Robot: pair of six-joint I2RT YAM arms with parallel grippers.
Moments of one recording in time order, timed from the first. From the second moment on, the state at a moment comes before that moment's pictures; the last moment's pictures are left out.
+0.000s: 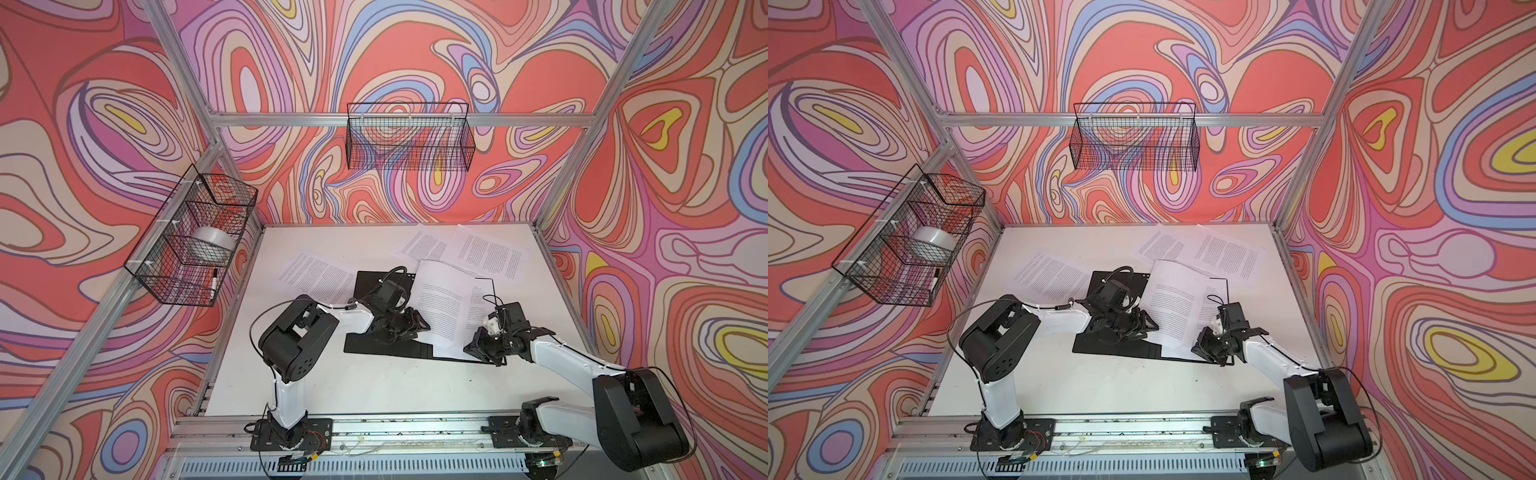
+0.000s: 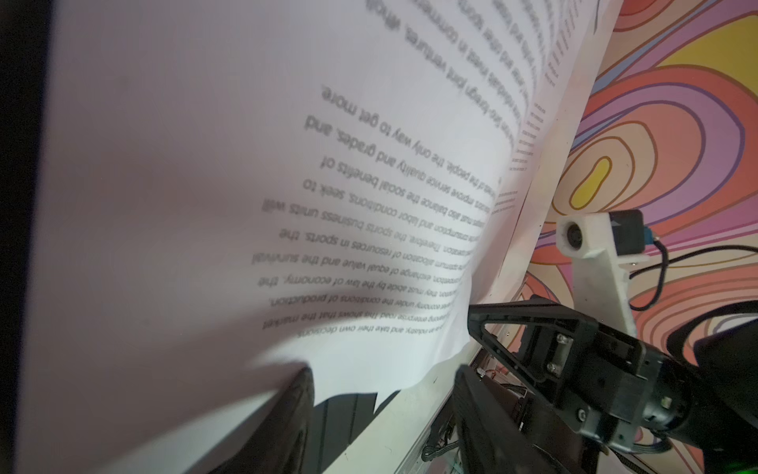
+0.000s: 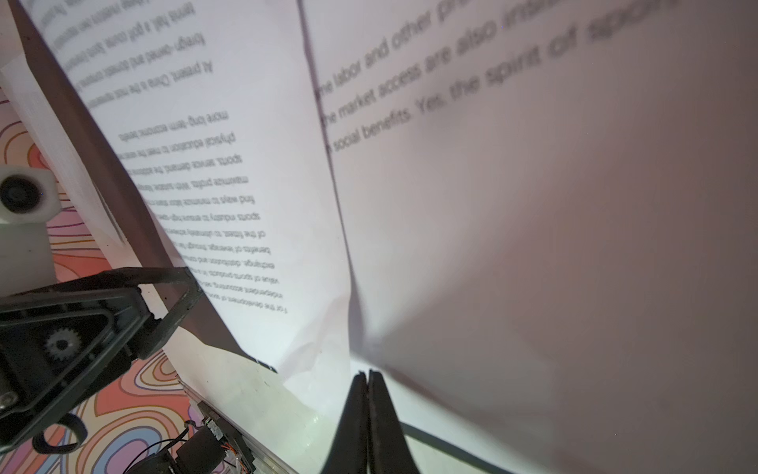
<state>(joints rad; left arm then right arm) -0.69 1.89 0.97 0.00 0.59 -1.02 0.18 1.24 0.46 -0.37 -0.51 0.78</state>
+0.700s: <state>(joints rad) -0.69 1.88 0.97 0.00 0.59 -1.01 0.07 1.31 0.60 -0.35 -0.57 0.75</state>
